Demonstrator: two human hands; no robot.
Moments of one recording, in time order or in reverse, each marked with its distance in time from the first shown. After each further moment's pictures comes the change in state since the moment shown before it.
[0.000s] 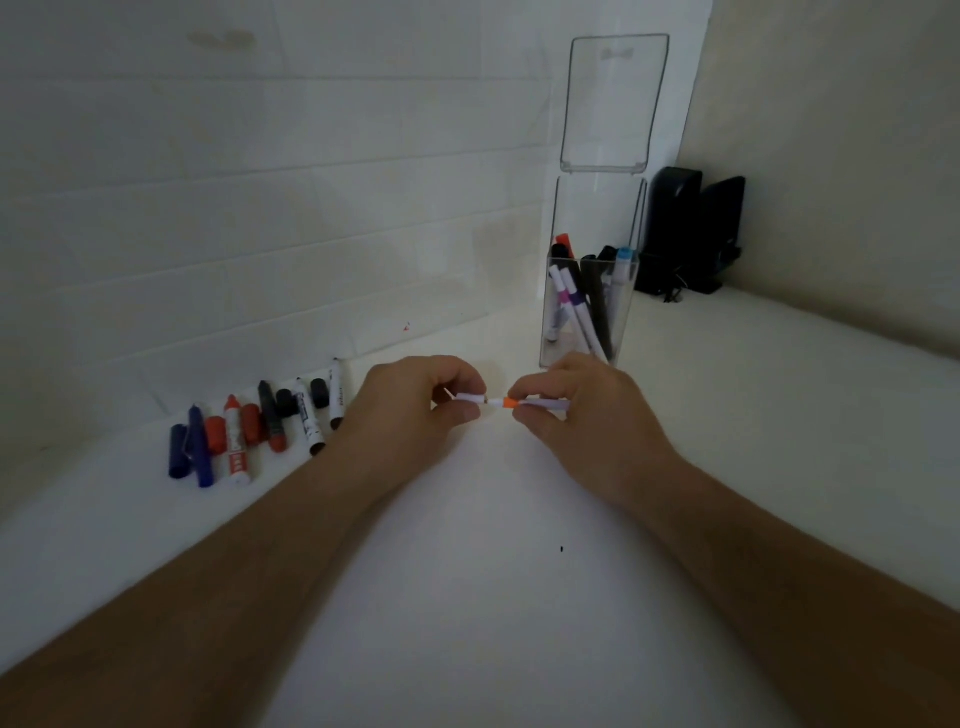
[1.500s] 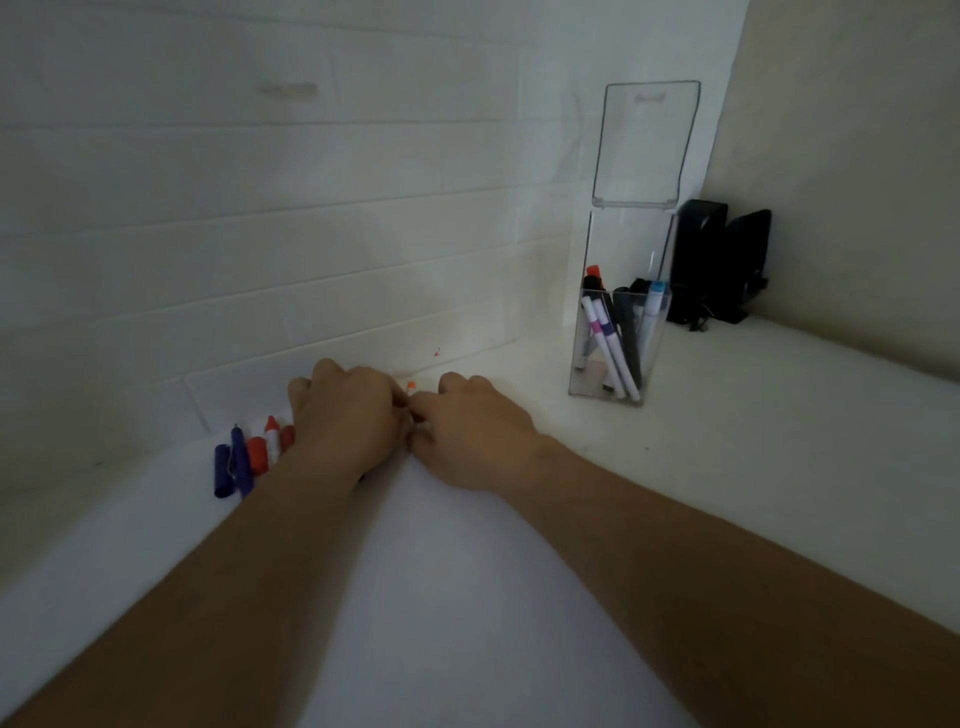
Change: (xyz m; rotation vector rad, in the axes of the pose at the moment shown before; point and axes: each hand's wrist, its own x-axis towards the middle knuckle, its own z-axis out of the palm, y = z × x) left_hand 0.014 -0.054 -0.041 0.631 -0.024 -0.417; right_hand 0.066 -0.078 0.082 -0.208 -0.308 -0.179
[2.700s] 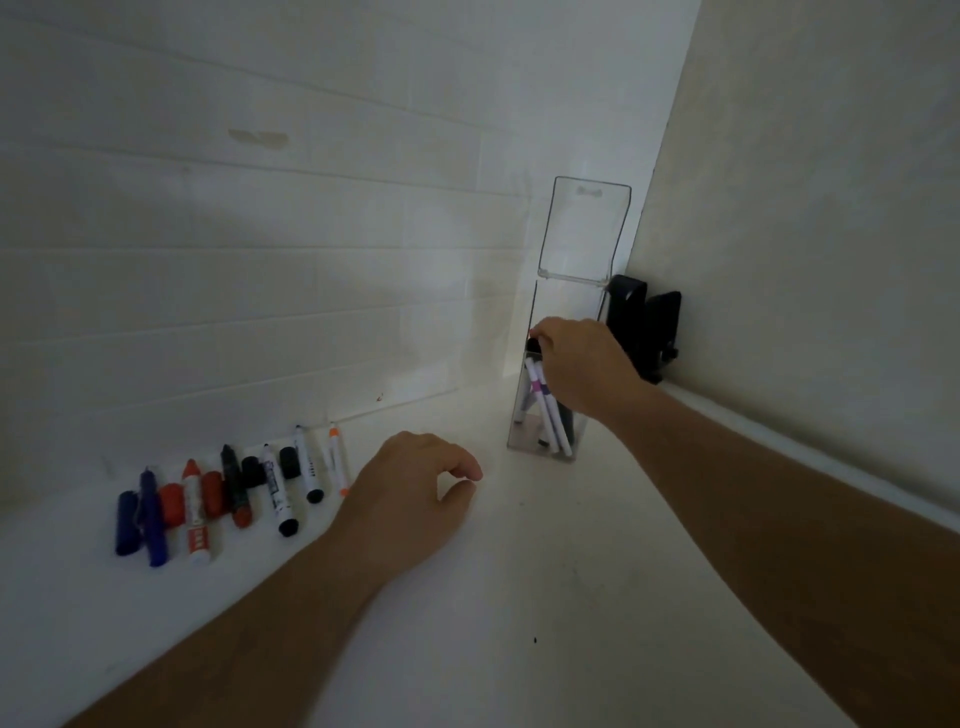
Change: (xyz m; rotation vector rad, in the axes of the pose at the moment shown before) left_hand -0.033 0.068 0.028 -0.663 0.161 0.526; right_hand 0.005 0.130 -0.125 -0.310 0.287 0.250
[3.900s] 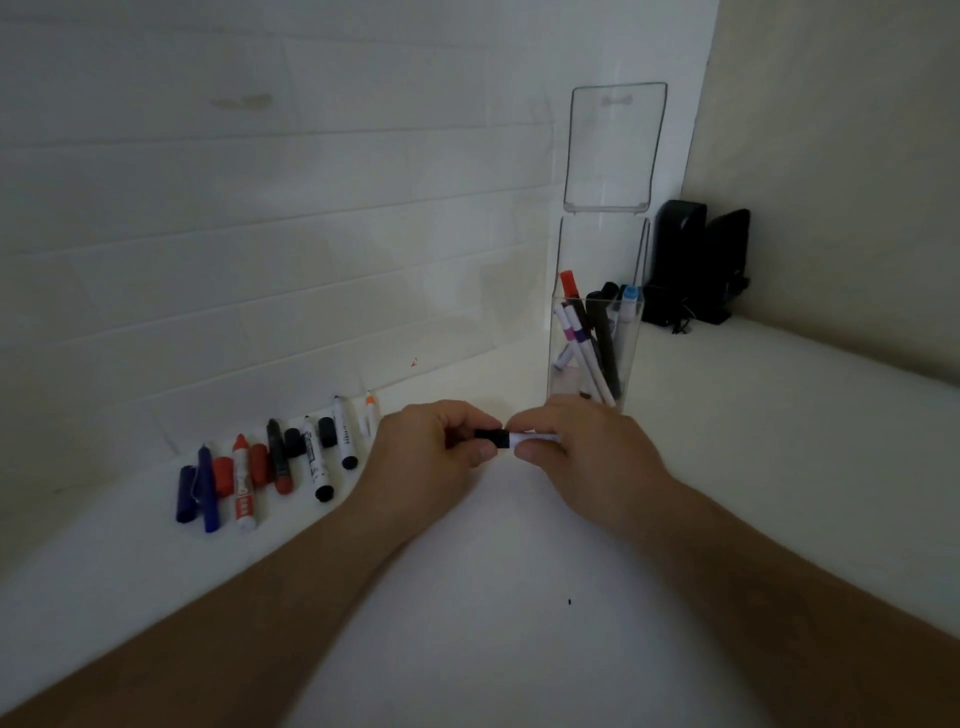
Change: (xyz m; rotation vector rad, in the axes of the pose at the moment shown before) left_hand 0.001 0.020 -0.012 -0.239 -0.044 -0.358; right_hand -0.117 -0.039 0.039 0.526 -0.167 -0.097
